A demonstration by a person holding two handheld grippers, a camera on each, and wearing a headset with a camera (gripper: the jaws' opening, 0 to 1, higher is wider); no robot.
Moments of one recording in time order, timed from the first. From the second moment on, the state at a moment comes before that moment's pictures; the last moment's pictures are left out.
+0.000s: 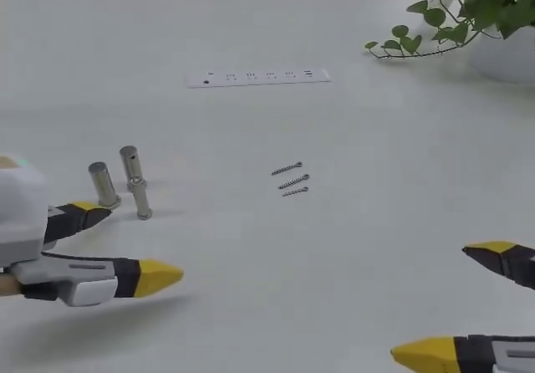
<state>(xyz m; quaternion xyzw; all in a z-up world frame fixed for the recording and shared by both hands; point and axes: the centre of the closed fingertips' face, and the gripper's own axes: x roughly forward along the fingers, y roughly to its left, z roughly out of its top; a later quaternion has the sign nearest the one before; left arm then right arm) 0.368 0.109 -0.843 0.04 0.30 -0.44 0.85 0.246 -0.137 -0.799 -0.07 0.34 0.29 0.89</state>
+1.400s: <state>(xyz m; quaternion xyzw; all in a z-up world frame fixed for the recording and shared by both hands) 0.414 0.104 -0.845 0.12 0.26 -0.42 0.86 0.244 -0.139 -0.801 -0.07 0.36 0.29 0.88</state>
